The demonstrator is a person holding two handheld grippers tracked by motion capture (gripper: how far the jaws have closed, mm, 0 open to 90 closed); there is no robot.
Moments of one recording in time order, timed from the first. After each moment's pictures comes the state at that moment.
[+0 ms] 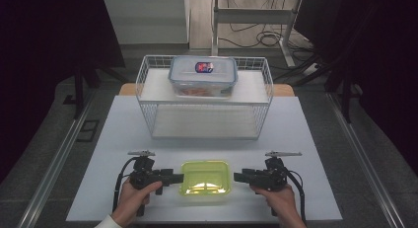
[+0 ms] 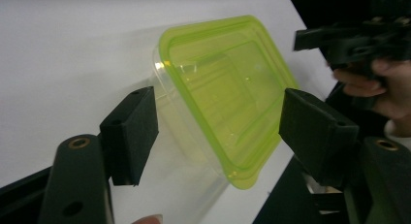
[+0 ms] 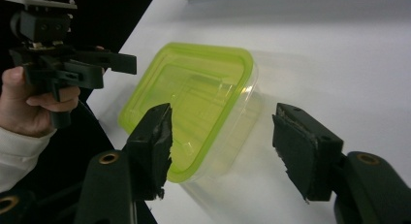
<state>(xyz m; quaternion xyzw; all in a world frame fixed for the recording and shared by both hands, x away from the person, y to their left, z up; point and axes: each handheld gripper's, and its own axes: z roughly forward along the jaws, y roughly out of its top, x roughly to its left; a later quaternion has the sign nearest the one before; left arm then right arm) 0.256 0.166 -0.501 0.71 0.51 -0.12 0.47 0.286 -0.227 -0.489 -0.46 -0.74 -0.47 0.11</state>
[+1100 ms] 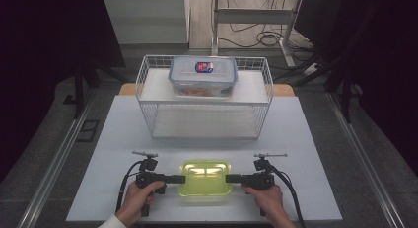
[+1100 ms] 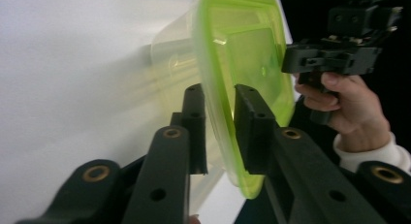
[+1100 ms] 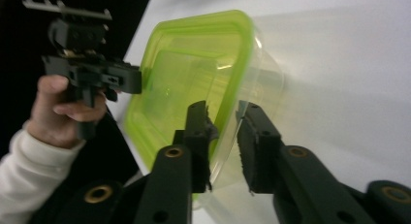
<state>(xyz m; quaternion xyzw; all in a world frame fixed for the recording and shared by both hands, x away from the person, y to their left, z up) 0.270 0.167 -0.534 0.66 0.53 -0.24 0.48 0.298 -0.207 -0.520 -0.49 -0.71 -0.46 0.20</state>
